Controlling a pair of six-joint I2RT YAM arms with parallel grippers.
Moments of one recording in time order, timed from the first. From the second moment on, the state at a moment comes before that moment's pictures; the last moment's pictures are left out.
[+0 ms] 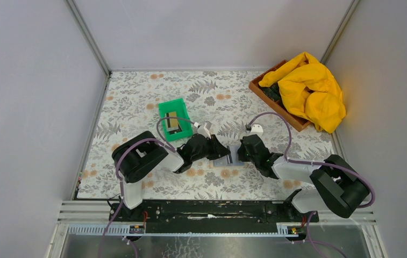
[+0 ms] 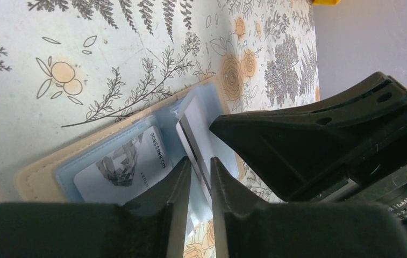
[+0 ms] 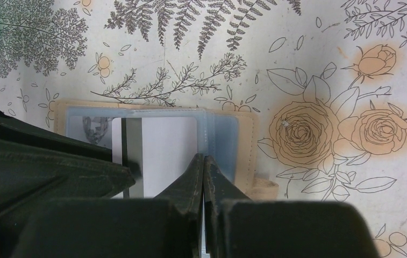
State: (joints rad) left arm -0.83 1.88 0.63 0.86 0.13 -1.01; right arm 0.69 1.36 0.40 0.25 0.26 0.58
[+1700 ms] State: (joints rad) left arm -0.60 1.16 0.50 0.43 0.17 -0.81; right arm 0.68 1.22 0.29 0.41 0.07 0.54
